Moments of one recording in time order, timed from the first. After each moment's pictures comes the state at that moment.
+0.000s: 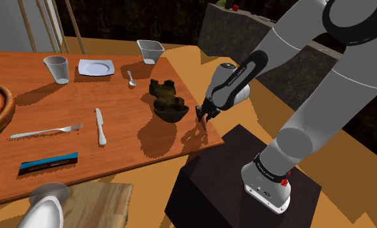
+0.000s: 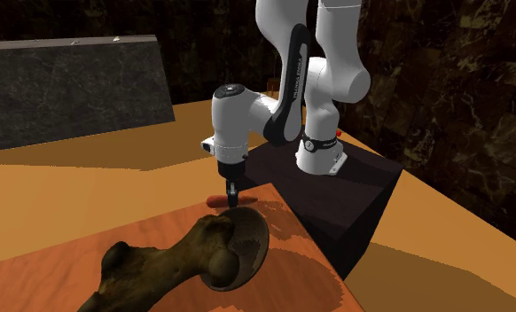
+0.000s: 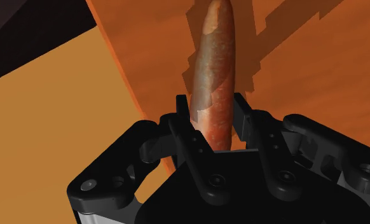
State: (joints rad) arm -0.14 0.06 0.04 -2.81 -0.05 2.92 0.58
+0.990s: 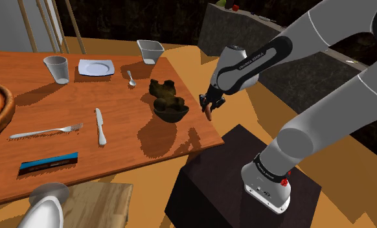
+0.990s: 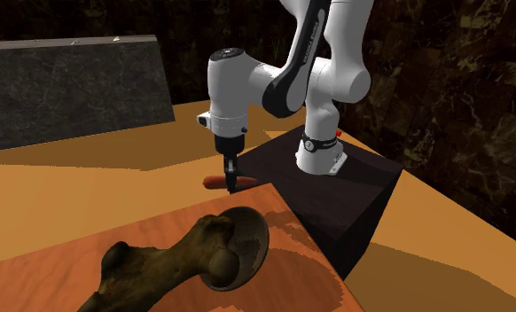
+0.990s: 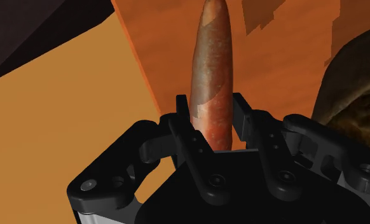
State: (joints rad) arm -0.13 -0.20 0.04 -2.81 0.00 2.66 0.54
